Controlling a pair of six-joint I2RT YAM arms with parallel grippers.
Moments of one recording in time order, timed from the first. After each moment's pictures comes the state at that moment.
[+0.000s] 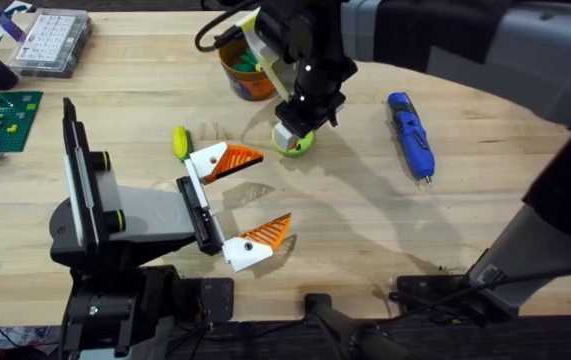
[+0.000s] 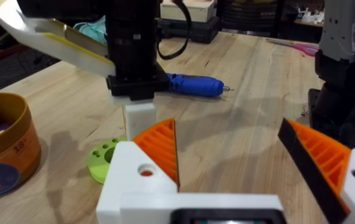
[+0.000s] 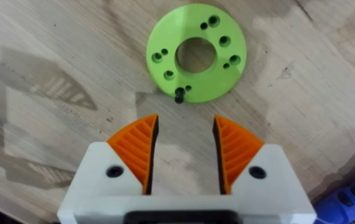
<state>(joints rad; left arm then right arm) 0.06 0.02 0.01 -0.12 1.21 0.12 0.70 1.97 1.61 -1.12 0.00 -0.01</state>
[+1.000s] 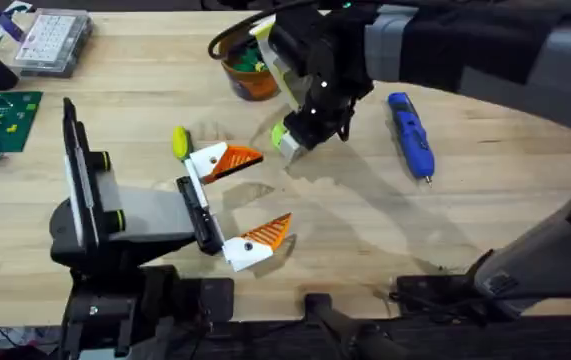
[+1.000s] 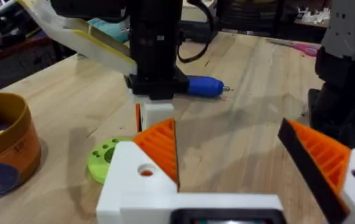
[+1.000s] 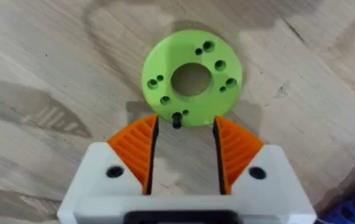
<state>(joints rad) 0.06 0.02 0.01 -0.12 1.21 0.12 0.70 1.86 1.44 -1.01 -0.03 0.03</state>
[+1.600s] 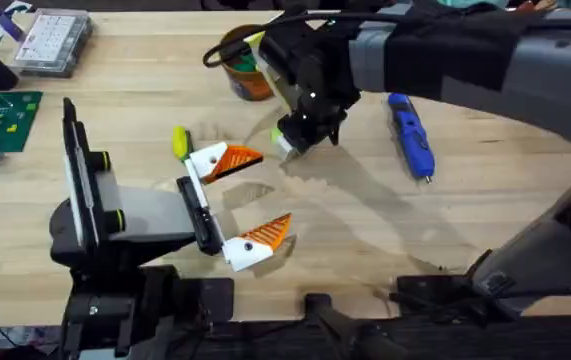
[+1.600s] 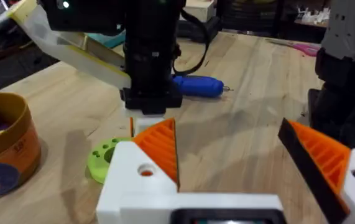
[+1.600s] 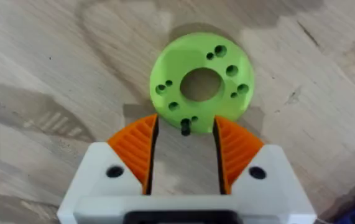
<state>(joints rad) 0.06 0.02 0.01 -0.12 1.21 0.12 0.73 1.89 1.42 -0.94 0.03 0.08</state>
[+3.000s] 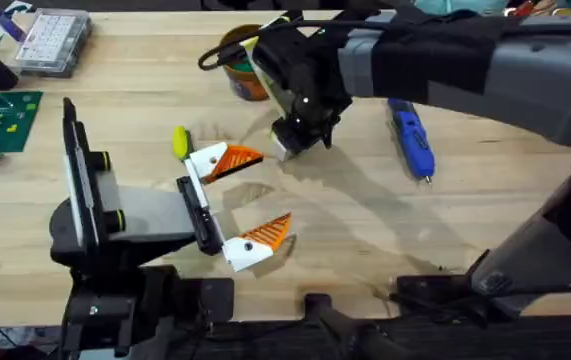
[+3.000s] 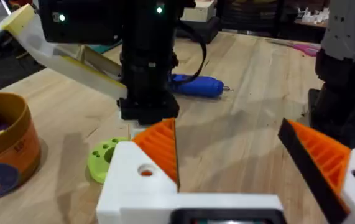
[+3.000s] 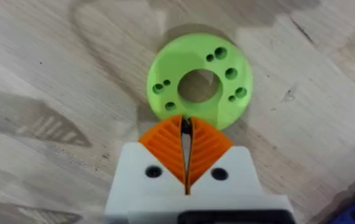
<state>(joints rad) 0.06 0.02 0.01 -0.12 1.21 0.12 0.75 1.91 1.42 -0.91 0.03 0.10</state>
